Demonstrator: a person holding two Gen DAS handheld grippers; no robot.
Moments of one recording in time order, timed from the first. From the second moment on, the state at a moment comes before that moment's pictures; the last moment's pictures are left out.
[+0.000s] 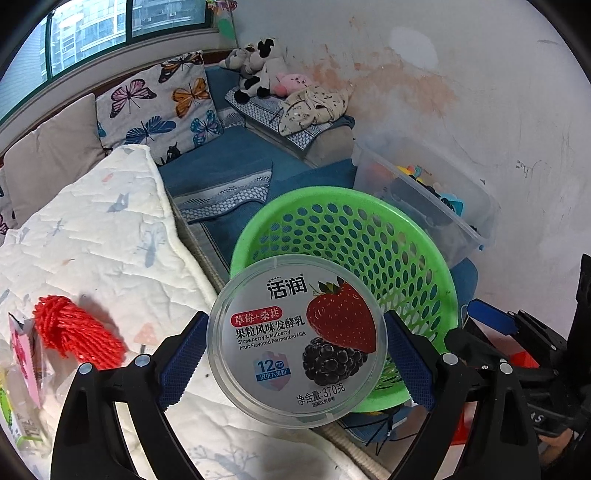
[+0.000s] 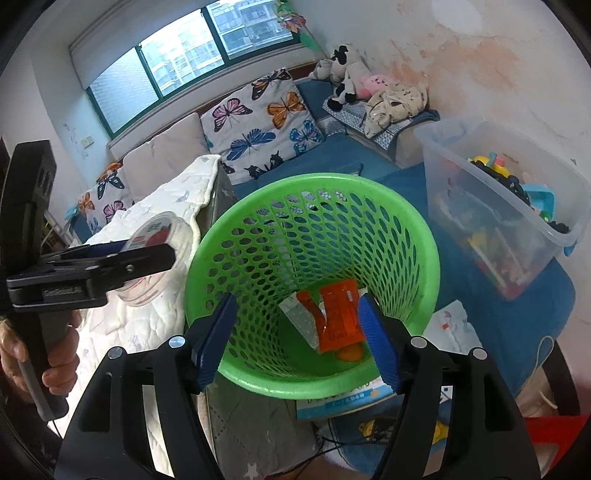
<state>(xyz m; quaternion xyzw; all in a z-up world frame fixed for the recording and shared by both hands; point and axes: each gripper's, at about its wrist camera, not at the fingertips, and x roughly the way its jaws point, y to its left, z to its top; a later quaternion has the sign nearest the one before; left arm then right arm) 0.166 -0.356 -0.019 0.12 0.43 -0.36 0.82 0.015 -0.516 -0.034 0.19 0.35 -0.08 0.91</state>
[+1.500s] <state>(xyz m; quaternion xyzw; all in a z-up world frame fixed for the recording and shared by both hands) 0.197 -0.117 -0.004 0.03 0.41 -0.17 0.89 0.061 -0.366 -0.008 0.13 0.36 0.07 0.92</state>
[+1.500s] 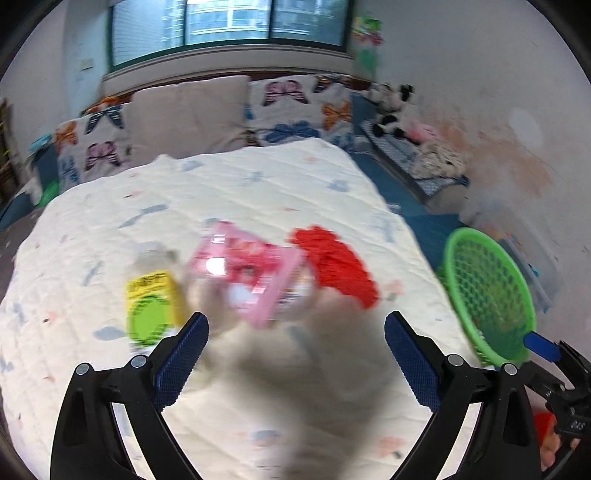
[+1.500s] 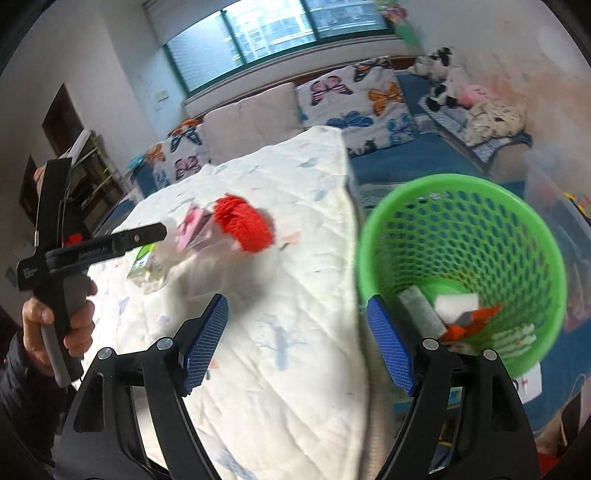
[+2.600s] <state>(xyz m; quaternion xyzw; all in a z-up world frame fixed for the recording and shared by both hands) 0.295 -0.008 -0.042 -0.06 0.48 -0.05 0.87 0.182 -0.236 -0.064 0.03 0.44 0.15 0.88</state>
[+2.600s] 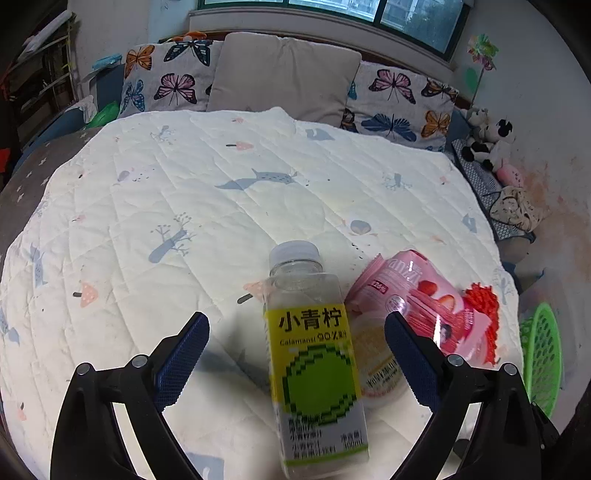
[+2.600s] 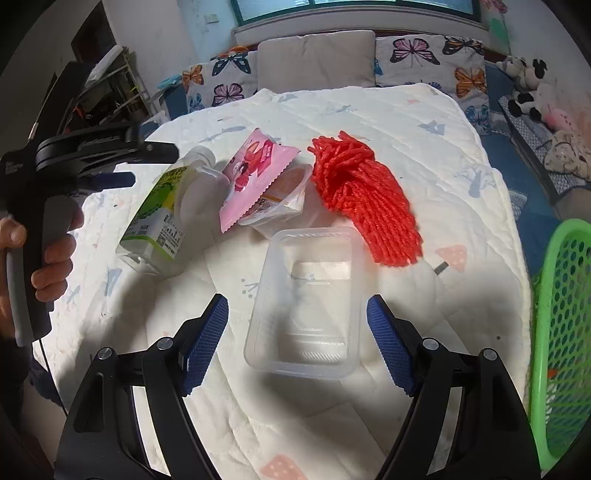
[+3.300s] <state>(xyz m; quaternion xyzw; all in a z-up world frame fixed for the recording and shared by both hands) 0.320 -0.011 -0.071 -0.09 0.51 -0.06 0.85 0.188 -0.234 -0.072 0.03 0.45 0.14 0.88</state>
